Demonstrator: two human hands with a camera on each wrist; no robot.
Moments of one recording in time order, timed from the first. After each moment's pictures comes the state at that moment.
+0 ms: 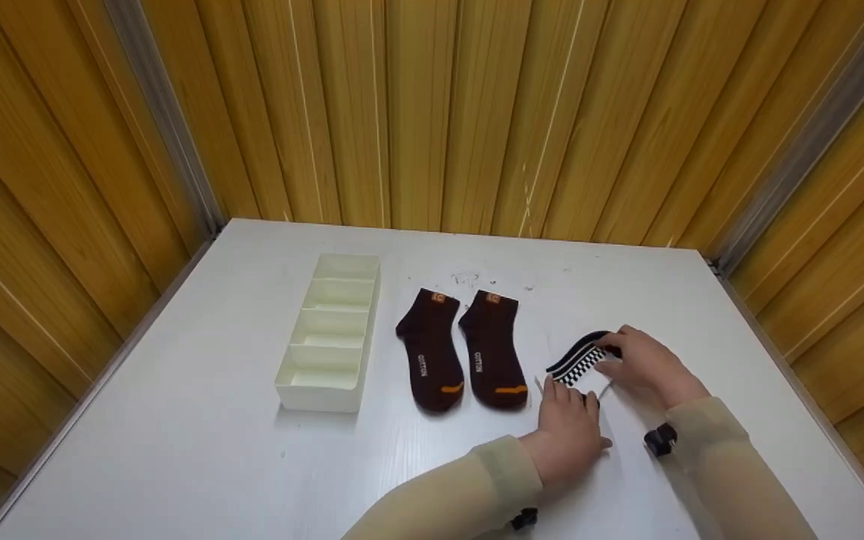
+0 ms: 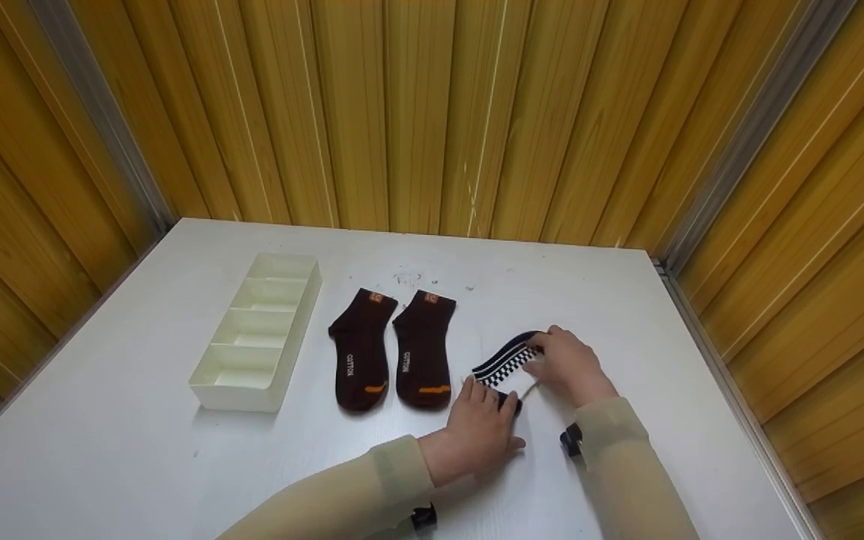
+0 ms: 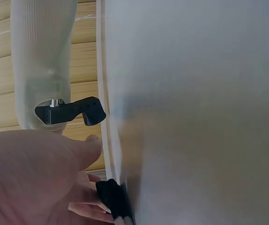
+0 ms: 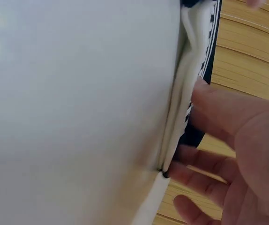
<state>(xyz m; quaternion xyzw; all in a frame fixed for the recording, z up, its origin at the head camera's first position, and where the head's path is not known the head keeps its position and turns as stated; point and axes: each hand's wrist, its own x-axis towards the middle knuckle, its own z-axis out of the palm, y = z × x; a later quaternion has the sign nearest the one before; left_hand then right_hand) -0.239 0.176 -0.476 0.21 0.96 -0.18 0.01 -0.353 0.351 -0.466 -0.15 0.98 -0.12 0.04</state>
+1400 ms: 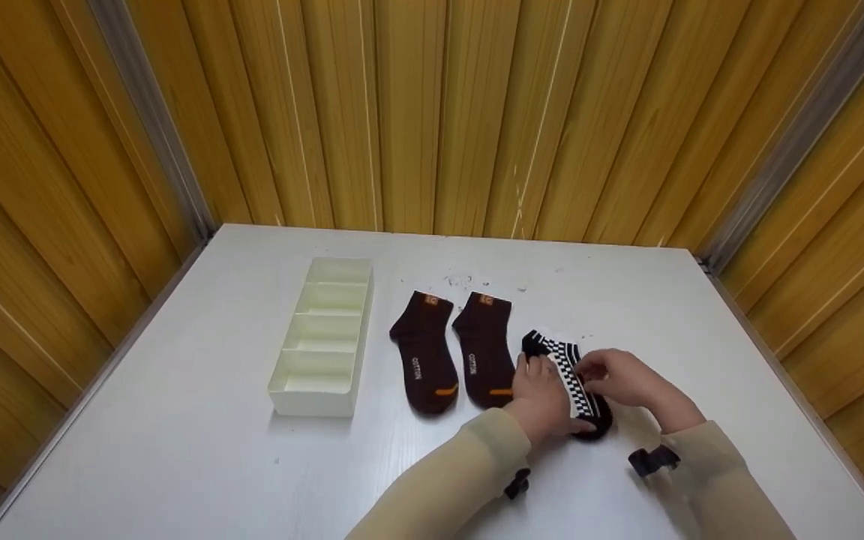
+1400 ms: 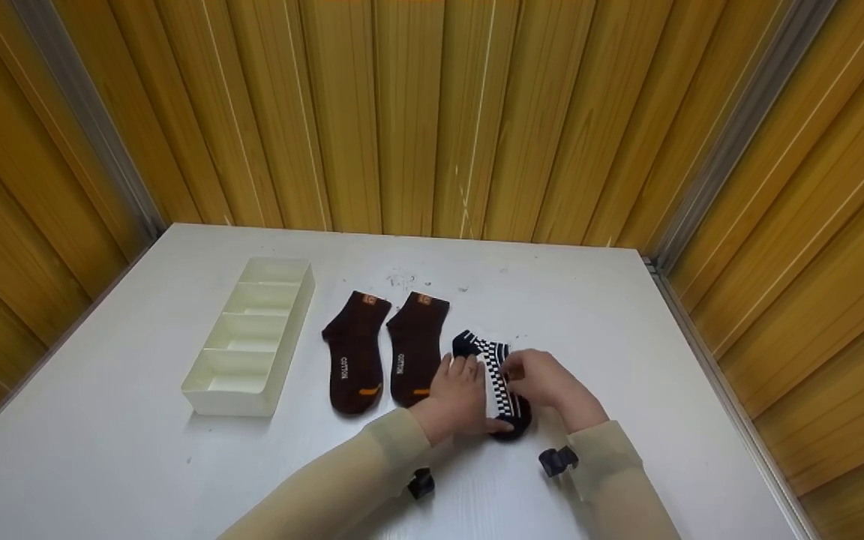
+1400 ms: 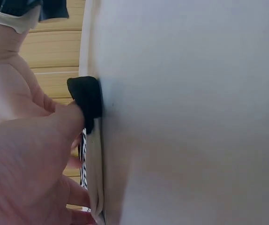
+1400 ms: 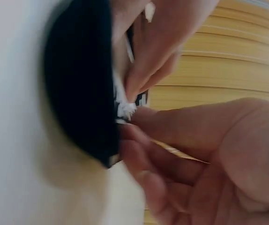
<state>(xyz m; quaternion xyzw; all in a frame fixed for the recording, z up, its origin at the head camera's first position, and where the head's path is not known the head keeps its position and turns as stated) -0.284 0.160 -0.475 0.15 0.98 -0.10 0.07 -0.319 0.326 -0.456 -0.23 0.94 -0.24 0.09</state>
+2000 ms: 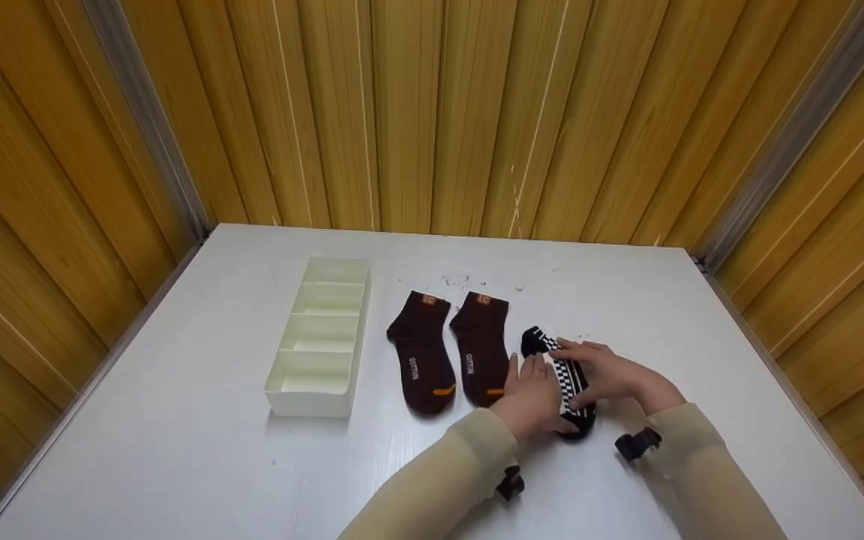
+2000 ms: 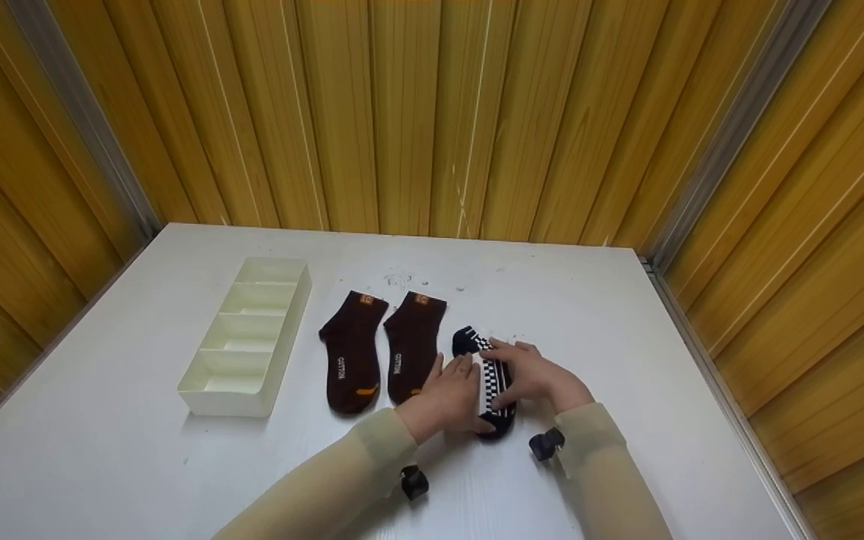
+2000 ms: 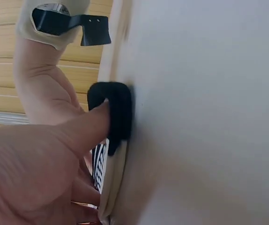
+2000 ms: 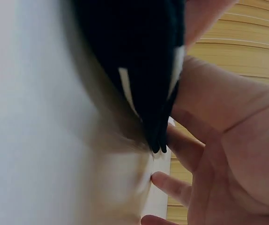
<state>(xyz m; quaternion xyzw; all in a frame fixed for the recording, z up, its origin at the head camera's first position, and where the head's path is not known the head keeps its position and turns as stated) -0.281 0.145 -0.465 0.18 0.98 -0.01 0.11 -0.338 0.327 -0.469 -0.28 0.93 -0.21 0.13</state>
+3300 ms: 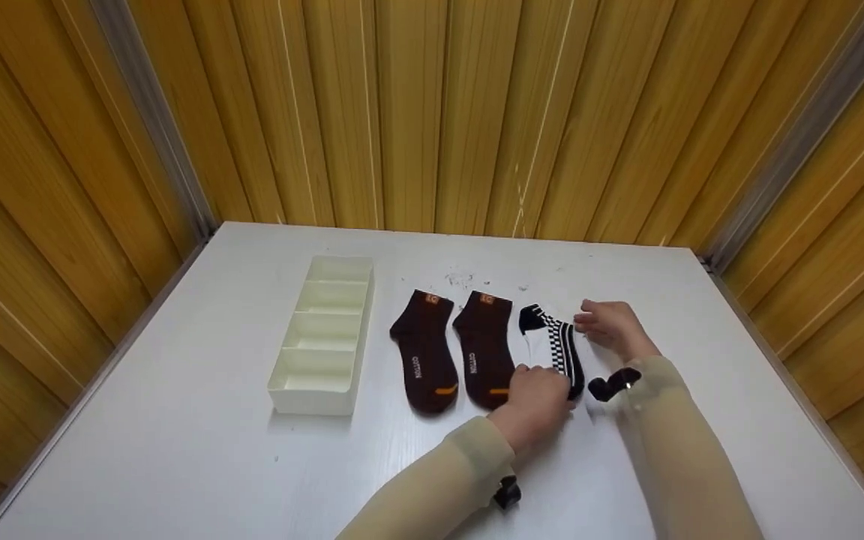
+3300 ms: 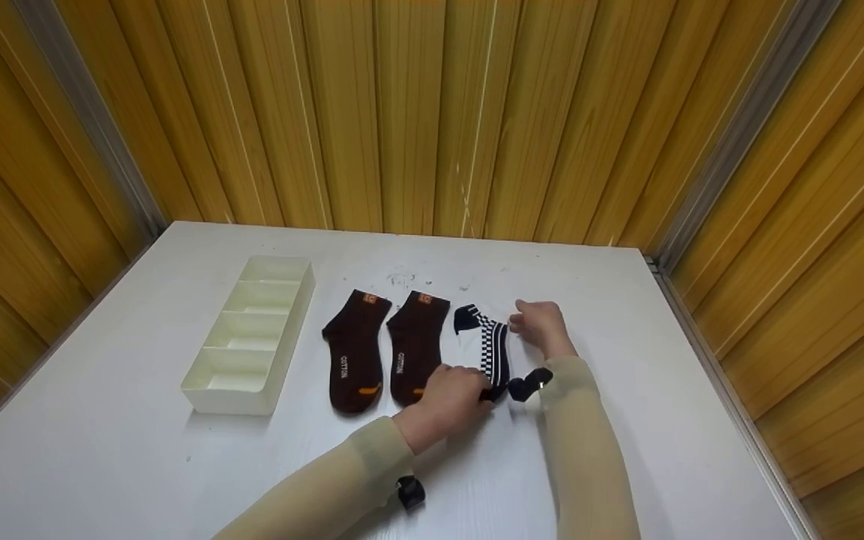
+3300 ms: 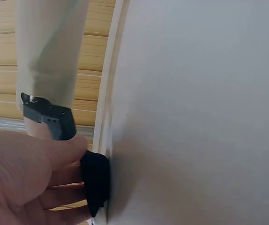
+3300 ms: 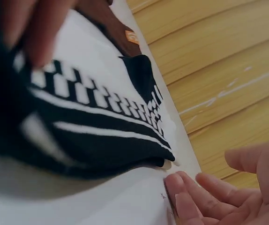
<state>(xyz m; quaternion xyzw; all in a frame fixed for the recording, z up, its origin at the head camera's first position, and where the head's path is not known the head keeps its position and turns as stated) -0.284 0.145 -0.479 0.21 0.98 0.04 -0.05 -0.420 0.329 -0.463 0.13 0.79 -0.58 0.14</state>
